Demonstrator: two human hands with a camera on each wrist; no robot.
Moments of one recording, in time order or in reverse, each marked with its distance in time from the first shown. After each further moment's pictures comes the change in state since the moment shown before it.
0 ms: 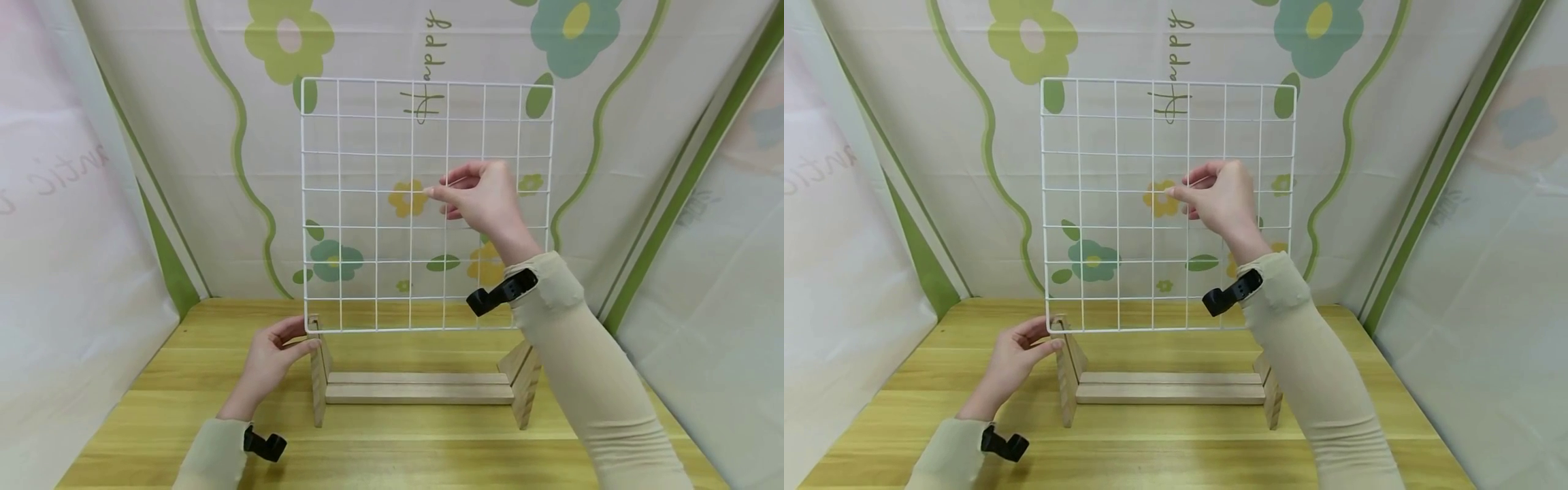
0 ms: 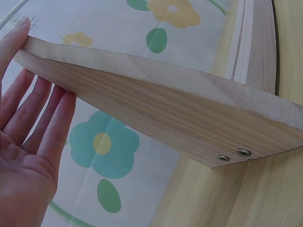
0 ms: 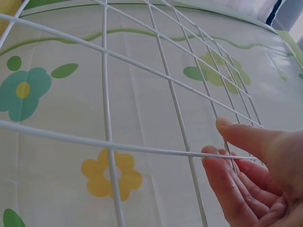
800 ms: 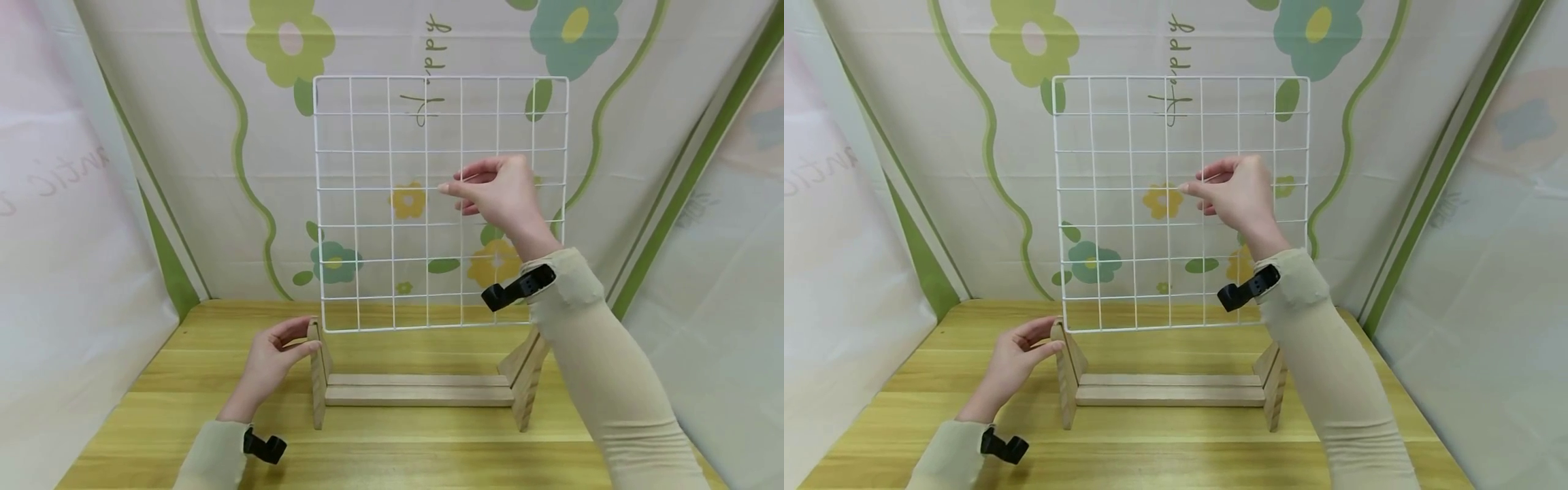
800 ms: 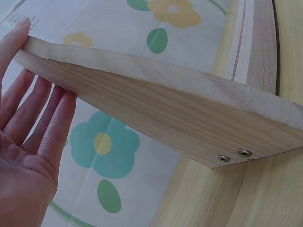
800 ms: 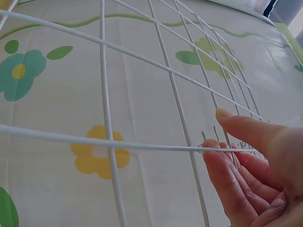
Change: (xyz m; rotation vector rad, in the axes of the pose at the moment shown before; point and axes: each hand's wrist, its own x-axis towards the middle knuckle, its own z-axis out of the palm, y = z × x) left_hand -0.001 -0.003 0.000 0.000 -0.023 0.024; right_hand 0.003 0.001 -0.021 0.006 0.013 0.004
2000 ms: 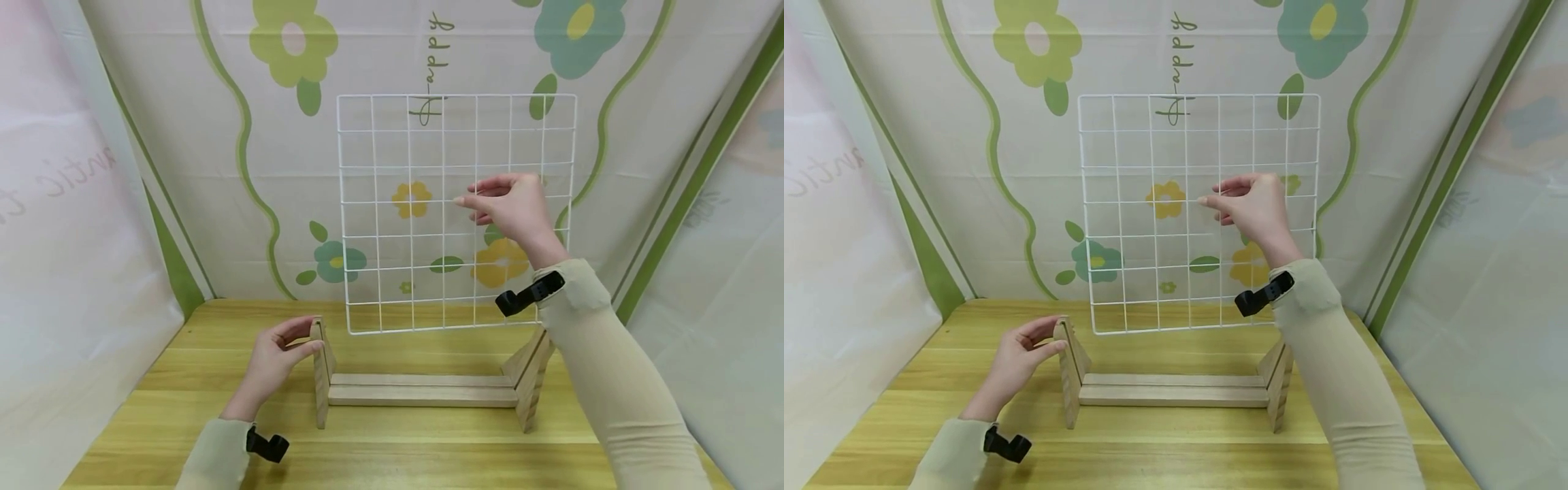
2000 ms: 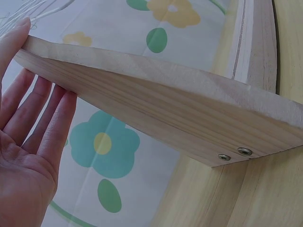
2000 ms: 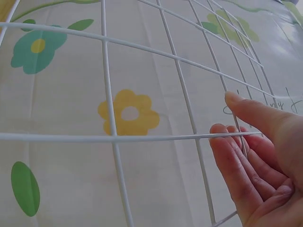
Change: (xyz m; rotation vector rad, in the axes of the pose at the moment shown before) left_hand -0.001 0.002 -0.001 0.018 -0.001 -0.003; right_hand 0.009 0.044 -0.010 0.000 -0.014 -0.004
